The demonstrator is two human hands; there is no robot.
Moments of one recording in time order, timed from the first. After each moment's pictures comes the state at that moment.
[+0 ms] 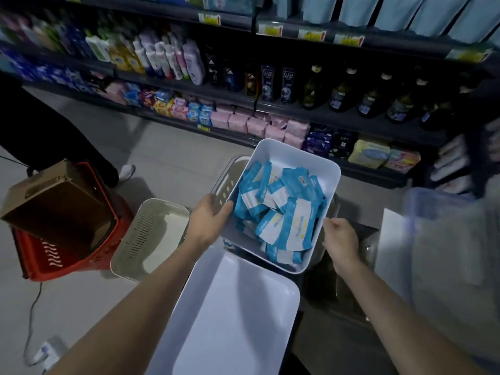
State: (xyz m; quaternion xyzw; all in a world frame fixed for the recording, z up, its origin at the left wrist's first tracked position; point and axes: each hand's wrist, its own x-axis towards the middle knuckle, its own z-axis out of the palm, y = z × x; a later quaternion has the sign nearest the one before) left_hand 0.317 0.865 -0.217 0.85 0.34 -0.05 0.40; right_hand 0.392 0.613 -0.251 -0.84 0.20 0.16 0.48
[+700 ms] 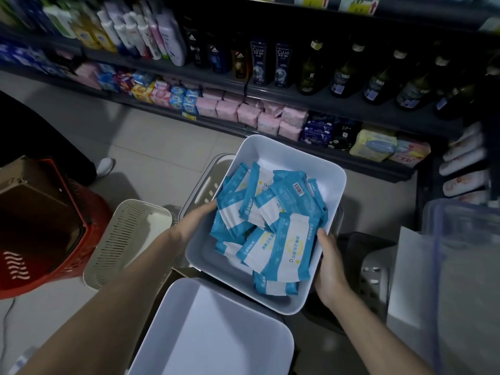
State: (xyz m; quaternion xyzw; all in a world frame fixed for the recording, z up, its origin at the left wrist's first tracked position) left_hand 0.387 0.891 -0.280 0.63 0.31 -0.25 0.67; right_hand 0.410 0.623 -0.314 -0.60 0.26 0.26 0.71
